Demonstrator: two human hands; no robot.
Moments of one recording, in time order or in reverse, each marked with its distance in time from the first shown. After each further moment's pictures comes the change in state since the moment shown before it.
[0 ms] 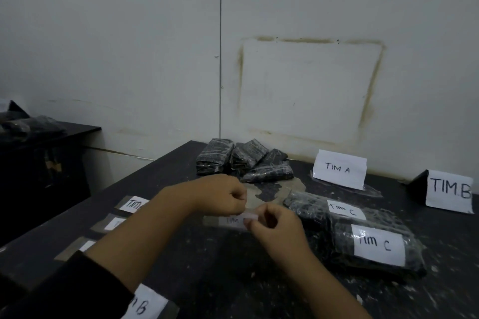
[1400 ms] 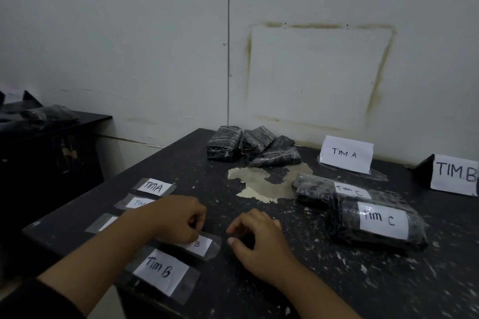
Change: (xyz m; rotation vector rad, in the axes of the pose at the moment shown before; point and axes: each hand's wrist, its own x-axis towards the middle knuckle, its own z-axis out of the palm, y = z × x) left_hand -0.074 -0.058 0.045 0.159 -0.096 -0.156; right_hand -0.034 0.020 0.039 -0.431 -0.227 -0.301
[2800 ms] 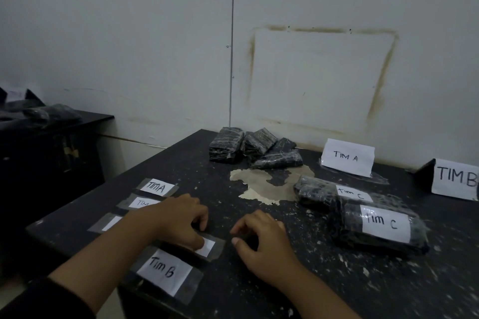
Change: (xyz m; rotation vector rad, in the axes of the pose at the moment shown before) left_hand 0.005 -0.011 0.005 0.058 -0.040 0.010; right_hand 0.000 0.001 0.002 -0.022 0.051 -0.025
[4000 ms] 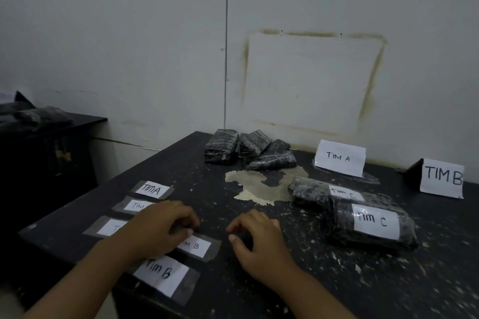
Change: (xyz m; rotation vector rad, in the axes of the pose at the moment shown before) left_hand -0.032 -0.005 0.022 -0.160 0.382 0.006; right_hand -0.001 -0.001 0.001 -0.056 0.039 -0.020
